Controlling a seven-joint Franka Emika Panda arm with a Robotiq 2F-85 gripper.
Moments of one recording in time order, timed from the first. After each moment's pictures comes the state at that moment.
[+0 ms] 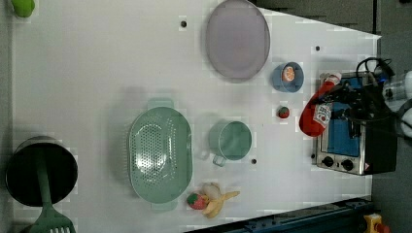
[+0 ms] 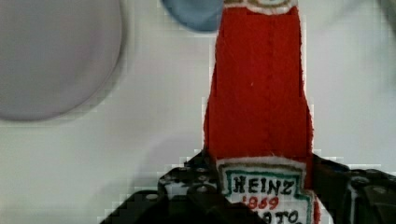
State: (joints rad) arm -0.41 0.15 0.32 -2.06 -0.01 0.46 -0.18
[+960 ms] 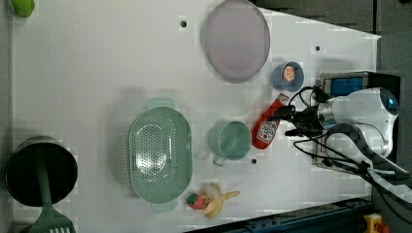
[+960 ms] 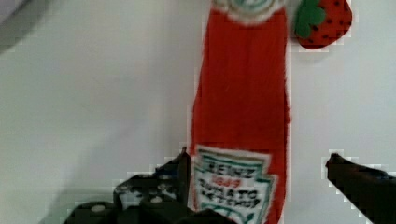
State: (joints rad) arm -0.38 0.31 0.32 -2.32 -0.13 0.83 -0.21
